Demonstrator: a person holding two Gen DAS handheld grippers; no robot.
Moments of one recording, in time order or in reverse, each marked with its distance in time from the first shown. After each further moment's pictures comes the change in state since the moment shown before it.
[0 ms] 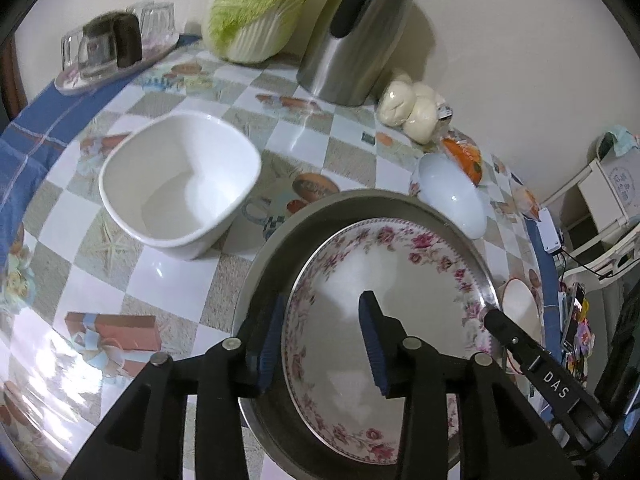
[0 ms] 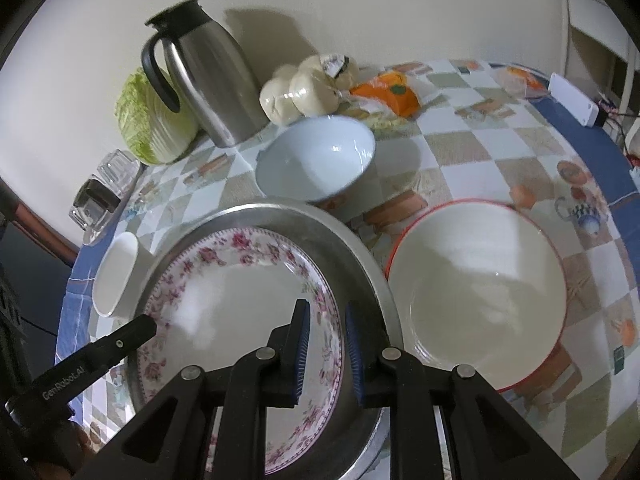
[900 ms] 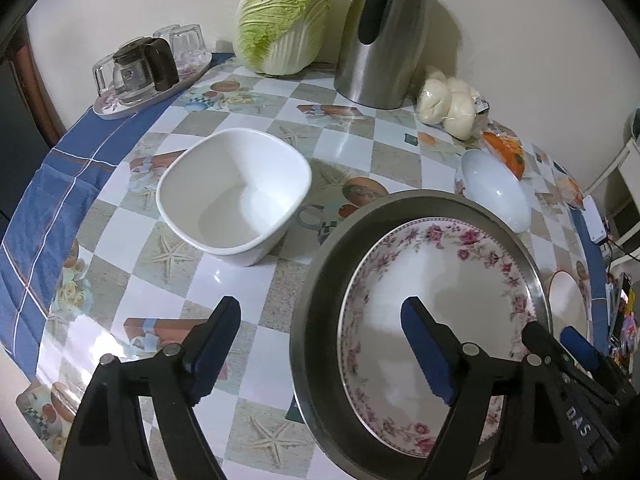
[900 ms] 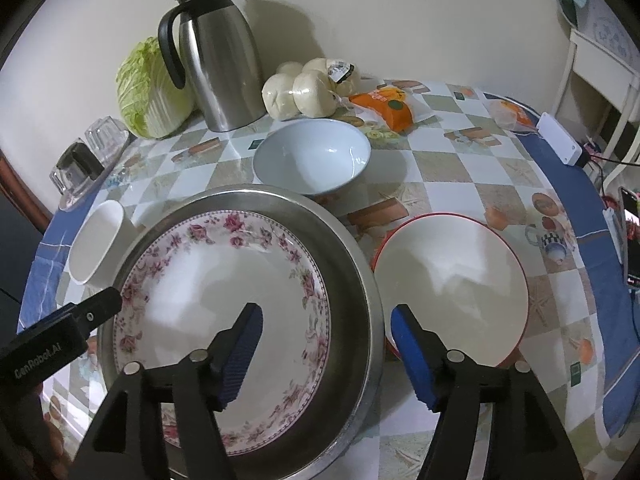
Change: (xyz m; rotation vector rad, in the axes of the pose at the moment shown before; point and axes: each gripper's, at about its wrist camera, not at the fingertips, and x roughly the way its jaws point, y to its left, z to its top) left arm -0.006 0.002 -0.003 0.040 -0.011 0.217; right arm -0.005 0.015 -0.009 -0.129 0.010 -0.136
